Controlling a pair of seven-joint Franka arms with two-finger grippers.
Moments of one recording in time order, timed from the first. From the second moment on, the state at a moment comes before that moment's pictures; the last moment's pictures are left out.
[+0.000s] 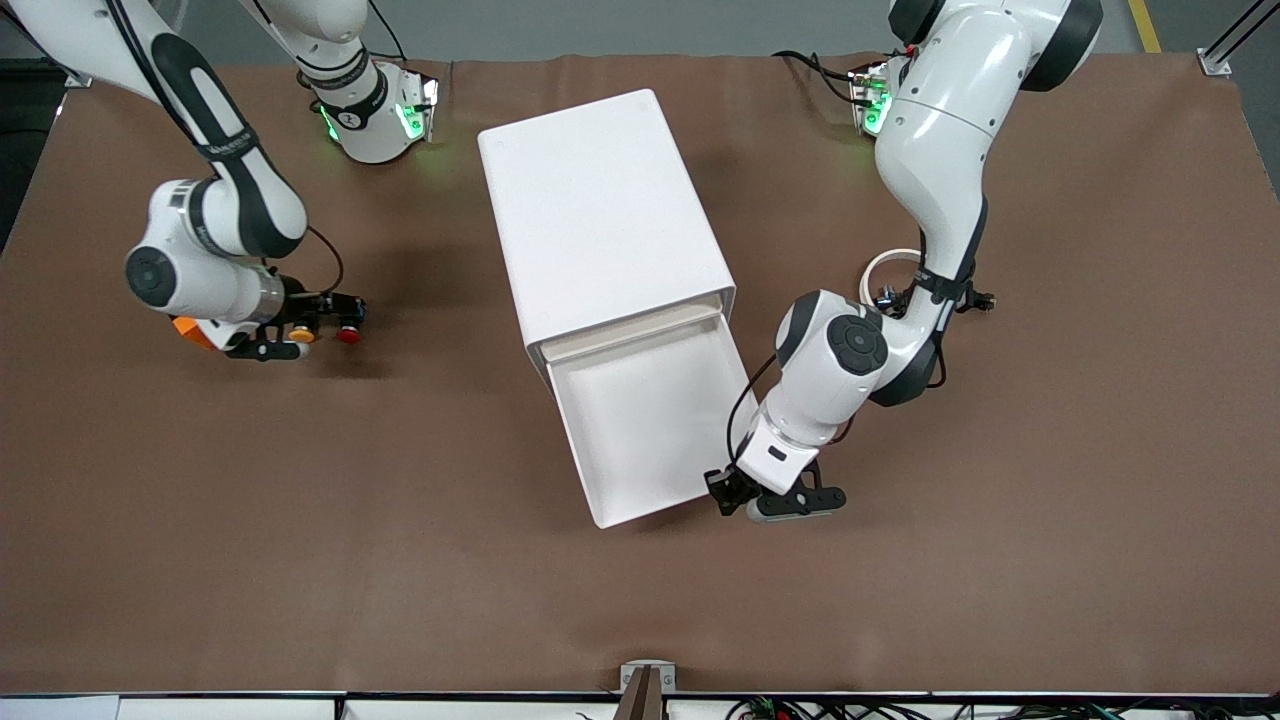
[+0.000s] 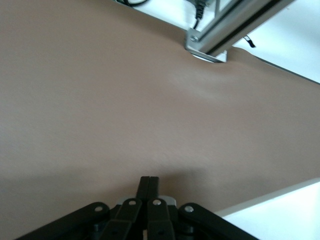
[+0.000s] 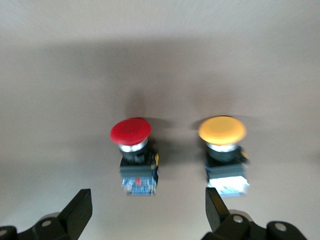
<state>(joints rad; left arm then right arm) -0.47 0.82 -0.05 -1.39 -0.22 2.69 -0.53 -0.54 0.19 0.46 -2.33 -0.02 2.15 -0.01</state>
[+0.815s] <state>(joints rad) -0.53 0.80 -0.13 -1.37 -0.28 2.55 -0.64 -0.44 0.16 0.48 -1.59 -0.02 1.40 0.09</state>
